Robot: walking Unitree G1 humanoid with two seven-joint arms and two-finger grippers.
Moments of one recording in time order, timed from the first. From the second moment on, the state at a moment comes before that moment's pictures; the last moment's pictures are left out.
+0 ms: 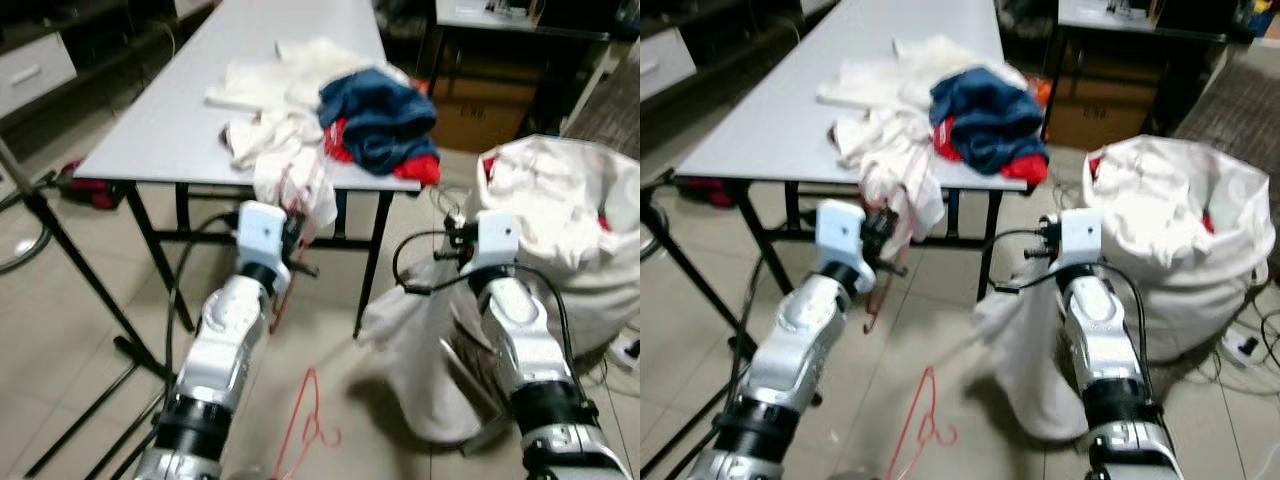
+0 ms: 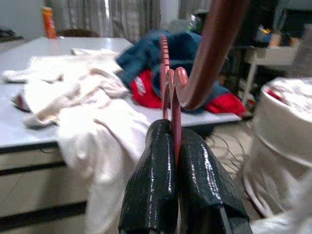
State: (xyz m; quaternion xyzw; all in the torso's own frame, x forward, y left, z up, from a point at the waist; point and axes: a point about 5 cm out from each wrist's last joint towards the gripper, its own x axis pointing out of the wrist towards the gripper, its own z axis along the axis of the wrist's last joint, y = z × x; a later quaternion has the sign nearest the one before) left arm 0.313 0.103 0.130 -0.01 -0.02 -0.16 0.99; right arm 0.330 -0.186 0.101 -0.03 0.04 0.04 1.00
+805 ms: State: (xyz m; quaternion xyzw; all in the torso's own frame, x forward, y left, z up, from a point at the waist) left arm 0.315 0.120 0.135 -0.02 -0.03 -0.12 0.99; right arm 0.336 -0.161 0.116 -0.04 0.03 0.11 0.99
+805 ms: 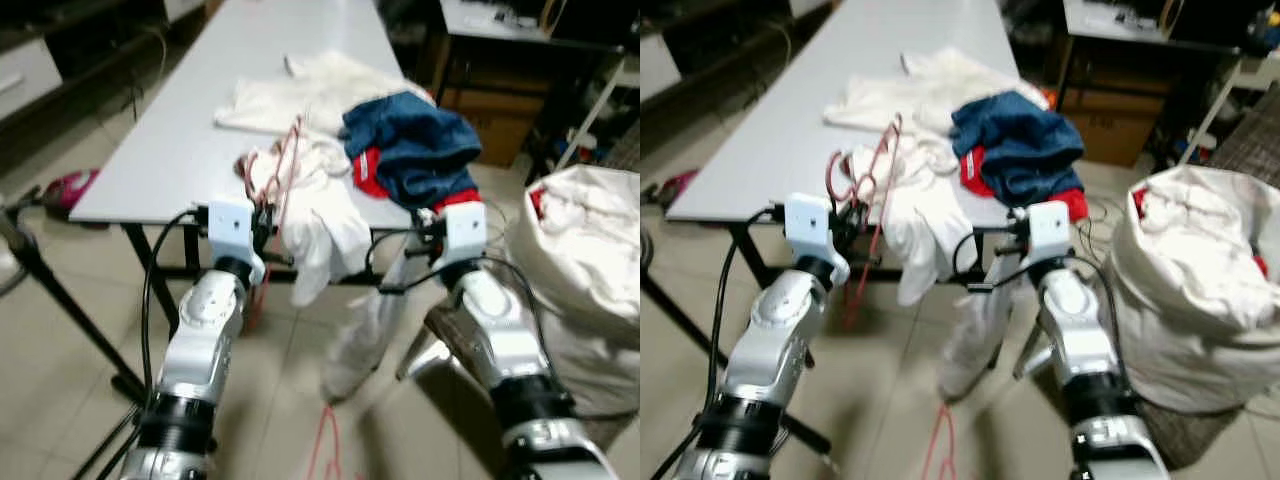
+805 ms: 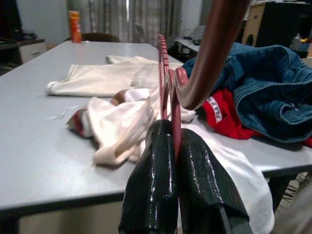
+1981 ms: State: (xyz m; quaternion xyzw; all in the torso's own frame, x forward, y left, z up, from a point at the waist) left arm 0.319 0.095 0.146 -0.01 -0.04 -0.13 0.99; right arm 0.403 -0.224 0.297 -0.10 -0.12 0.05 0.99
